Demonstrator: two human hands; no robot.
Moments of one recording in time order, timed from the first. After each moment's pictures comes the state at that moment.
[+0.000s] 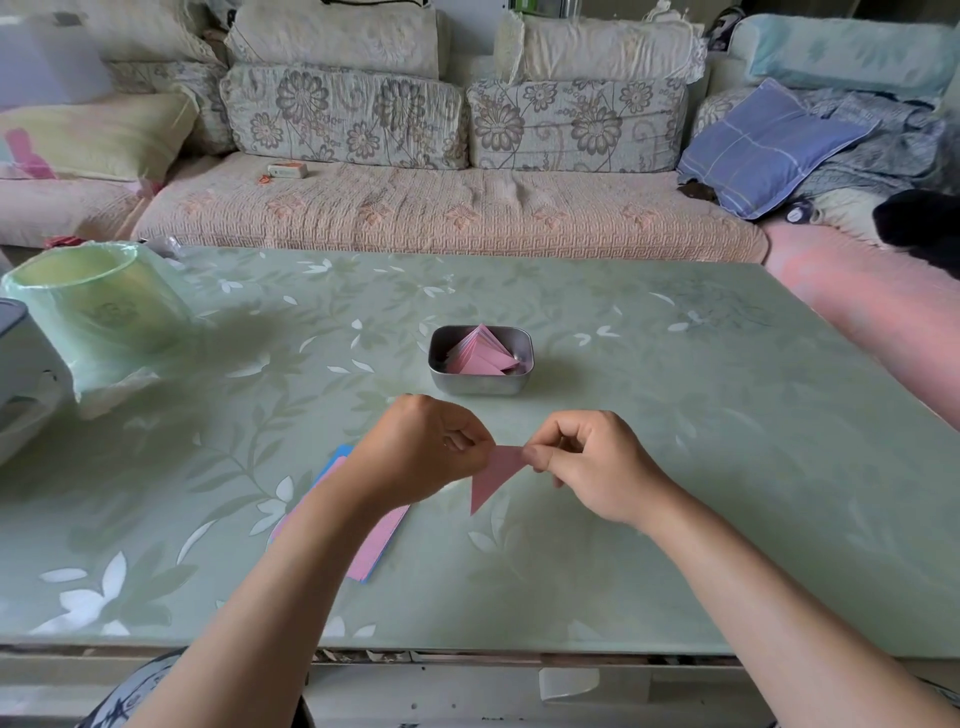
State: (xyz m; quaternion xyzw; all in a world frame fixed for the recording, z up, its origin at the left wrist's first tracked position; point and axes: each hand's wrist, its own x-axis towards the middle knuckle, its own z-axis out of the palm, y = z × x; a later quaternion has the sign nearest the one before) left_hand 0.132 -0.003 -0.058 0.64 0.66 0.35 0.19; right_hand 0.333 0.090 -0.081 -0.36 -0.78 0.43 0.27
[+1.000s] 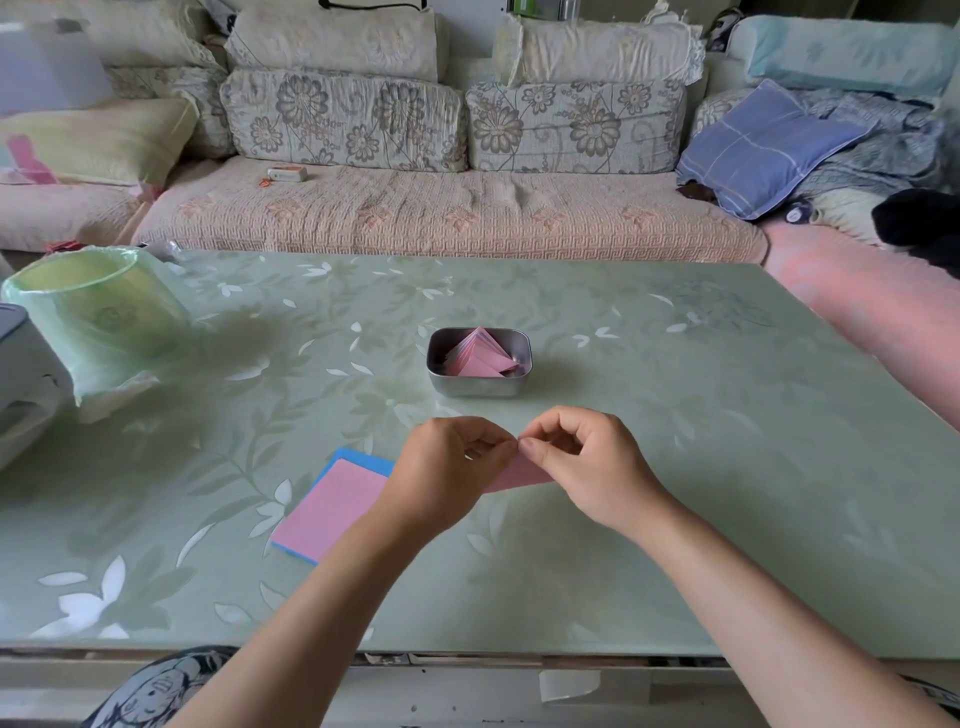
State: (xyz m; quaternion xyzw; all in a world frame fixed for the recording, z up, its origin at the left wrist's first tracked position) left_hand 0.165 0.003 -0.081 0.57 0.67 0.43 0.20; right_hand 0.328 0.082 -0.083 -0.36 -0.76 0.42 0.33
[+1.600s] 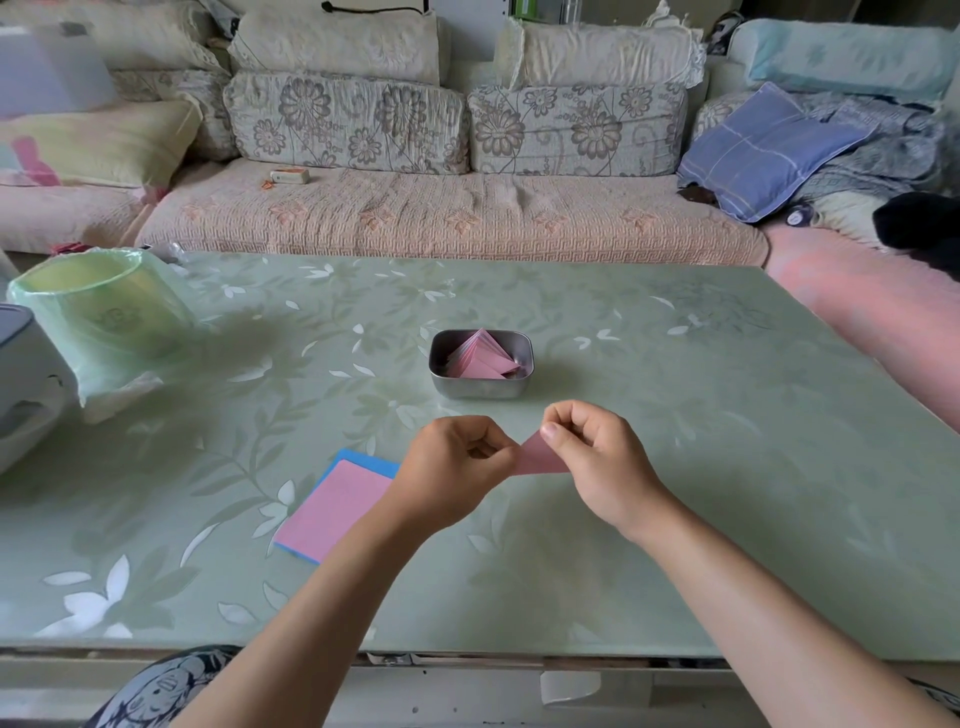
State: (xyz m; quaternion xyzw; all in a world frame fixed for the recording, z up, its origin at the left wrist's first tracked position) left_hand 0.166 0.002 -0.075 0.54 0.67 0.43 0.27; right_hand 0.330 0.081 -0.082 -0.35 -0.72 0.47 0.37
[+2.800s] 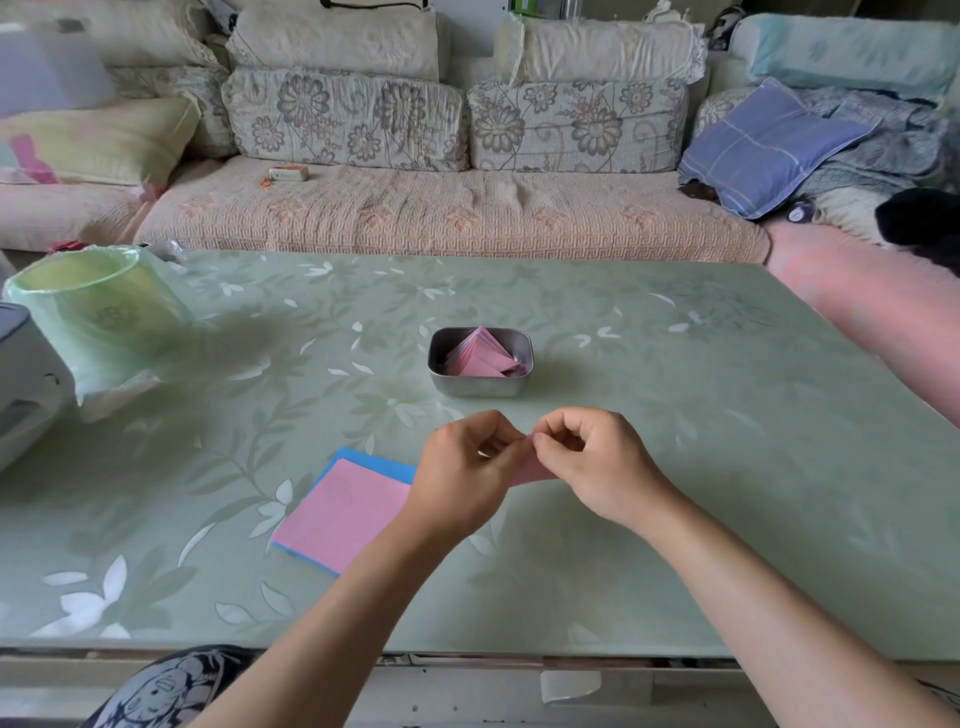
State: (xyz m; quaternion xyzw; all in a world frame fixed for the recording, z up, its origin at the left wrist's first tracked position) left_hand 0.184 0.006 -0.082 0.52 0.65 0.50 0.23; right_hand 0.331 0.085 -0.081 -0.38 -0.75 0.43 0.32
